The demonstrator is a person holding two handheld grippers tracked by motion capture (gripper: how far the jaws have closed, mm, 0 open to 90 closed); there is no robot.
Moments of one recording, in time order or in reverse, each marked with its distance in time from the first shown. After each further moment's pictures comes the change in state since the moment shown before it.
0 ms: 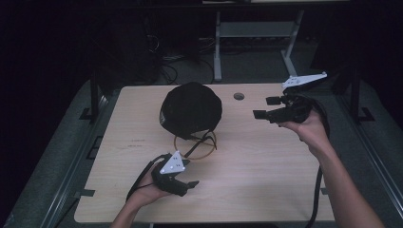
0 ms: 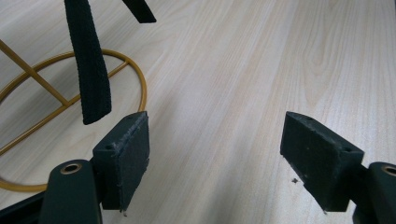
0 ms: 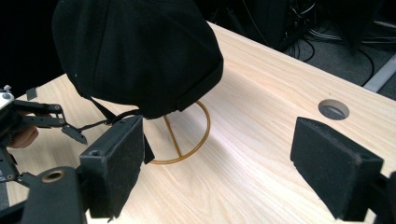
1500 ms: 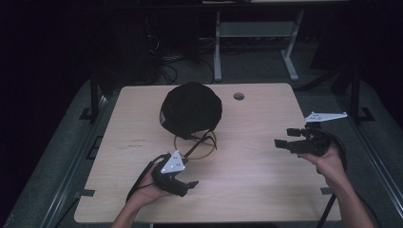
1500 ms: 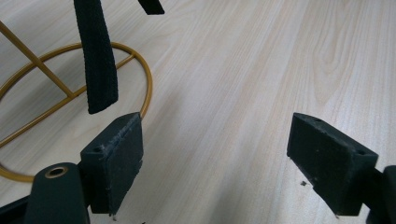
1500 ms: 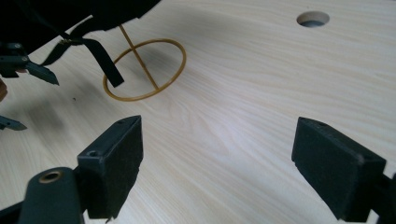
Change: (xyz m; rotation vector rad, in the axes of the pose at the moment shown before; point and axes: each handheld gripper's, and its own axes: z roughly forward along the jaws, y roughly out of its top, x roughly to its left) left arm 0.000 -0.002 0.003 0.015 0.021 -0.026; right arm -0.027 -0.115 -0.018 0.029 -0.038 0.159
